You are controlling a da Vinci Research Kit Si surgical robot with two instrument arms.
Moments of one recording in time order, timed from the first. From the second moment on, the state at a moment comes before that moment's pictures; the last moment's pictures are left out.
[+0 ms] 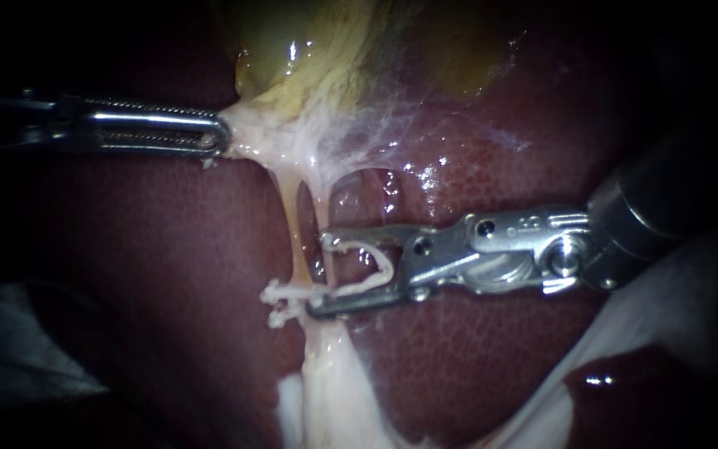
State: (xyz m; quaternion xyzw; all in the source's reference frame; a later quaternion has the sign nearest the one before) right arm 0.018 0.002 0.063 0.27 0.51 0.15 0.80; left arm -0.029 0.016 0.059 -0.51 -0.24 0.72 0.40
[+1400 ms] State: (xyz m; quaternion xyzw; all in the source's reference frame) right arm 0.017 0.003 0.063 0.29 0.53 0.15 0.78; left arm -0.029 0.015 0.059 -0.51 -0.24 0.72 0.40
